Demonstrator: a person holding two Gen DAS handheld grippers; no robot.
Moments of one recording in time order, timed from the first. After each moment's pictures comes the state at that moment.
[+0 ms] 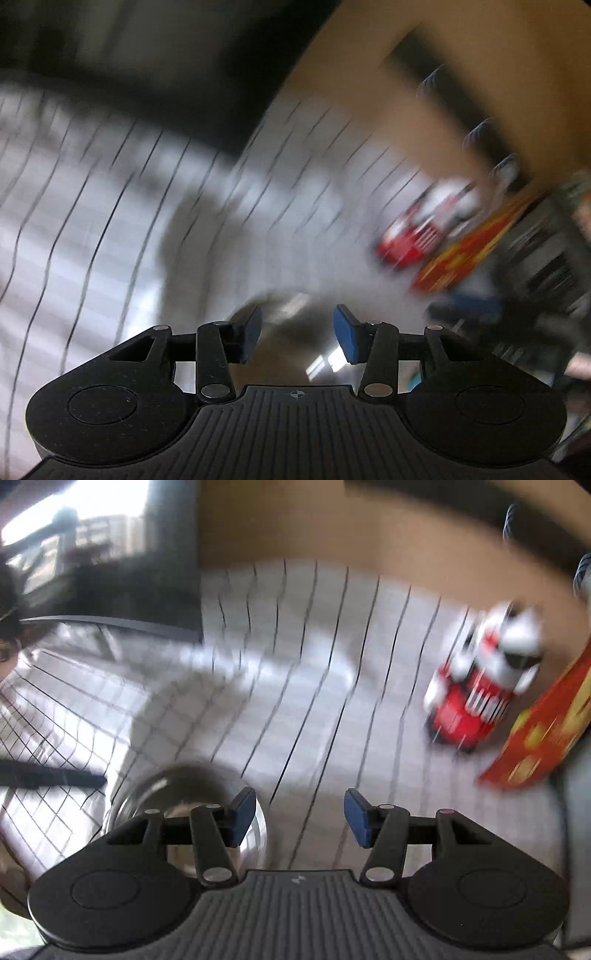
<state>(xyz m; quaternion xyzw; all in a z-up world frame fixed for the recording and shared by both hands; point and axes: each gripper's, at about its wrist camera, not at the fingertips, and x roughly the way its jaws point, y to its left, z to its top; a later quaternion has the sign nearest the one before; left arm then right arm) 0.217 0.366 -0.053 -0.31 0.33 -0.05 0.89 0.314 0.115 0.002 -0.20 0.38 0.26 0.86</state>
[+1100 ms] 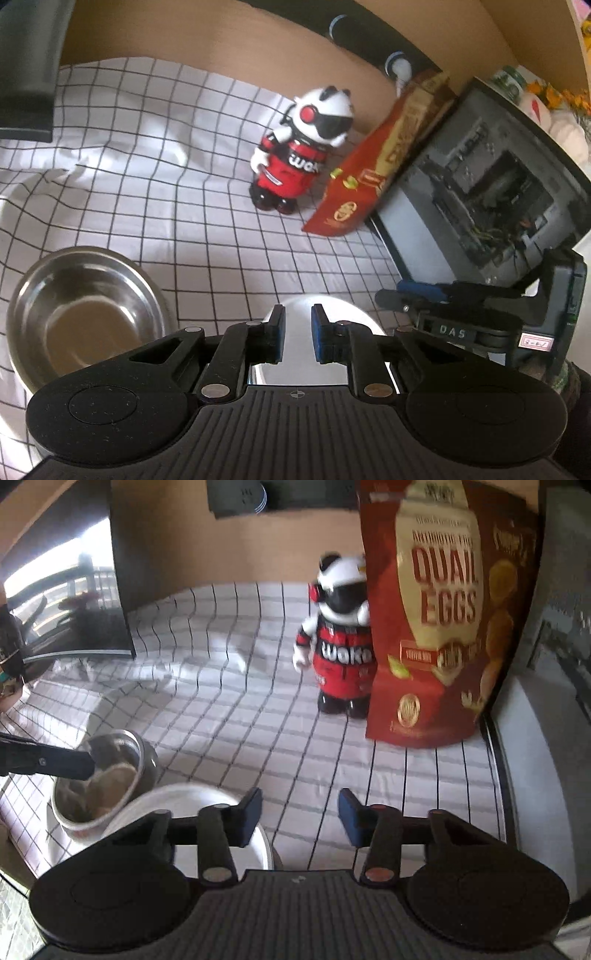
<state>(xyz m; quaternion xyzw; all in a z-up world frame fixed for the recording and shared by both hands) 0.242 0.164 -0.038 -0.23 0.40 -0.13 0.88 0.338 -0.091 -0.028 -0.11 0.42 0.25 0.86</state>
